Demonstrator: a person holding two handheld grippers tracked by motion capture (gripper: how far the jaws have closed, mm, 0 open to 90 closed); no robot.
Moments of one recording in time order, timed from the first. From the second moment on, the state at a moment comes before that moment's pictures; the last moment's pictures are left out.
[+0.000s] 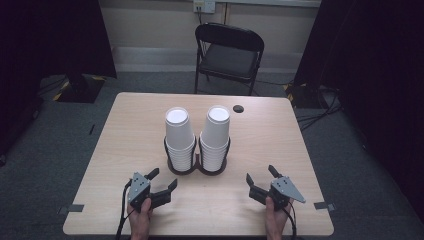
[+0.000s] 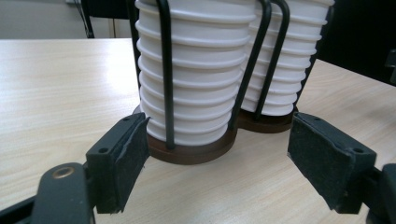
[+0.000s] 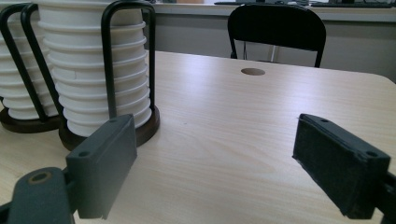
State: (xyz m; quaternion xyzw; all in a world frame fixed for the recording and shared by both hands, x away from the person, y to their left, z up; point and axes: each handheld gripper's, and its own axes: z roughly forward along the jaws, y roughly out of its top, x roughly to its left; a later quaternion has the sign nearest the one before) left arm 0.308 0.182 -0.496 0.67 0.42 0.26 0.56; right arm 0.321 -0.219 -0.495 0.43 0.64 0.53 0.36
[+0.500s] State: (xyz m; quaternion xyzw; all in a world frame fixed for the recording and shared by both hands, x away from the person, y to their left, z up) left arm 0.308 0.186 -0.489 0.67 0.42 0.25 0.56; right arm 0.323 -0.217 -0.494 0.44 0.66 0.51 0.33
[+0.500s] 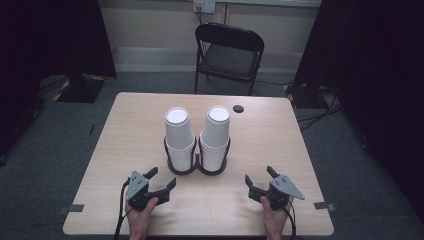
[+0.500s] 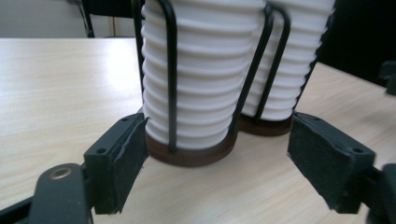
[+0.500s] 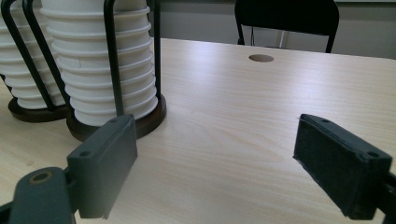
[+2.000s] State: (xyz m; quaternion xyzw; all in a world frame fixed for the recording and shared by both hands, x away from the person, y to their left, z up) left arm 0.328 0.142 -0.409 0.71 0.31 0.20 0.60; right arm 0.325 -0.220 -0.494 0.44 0.67 0.52 0.29
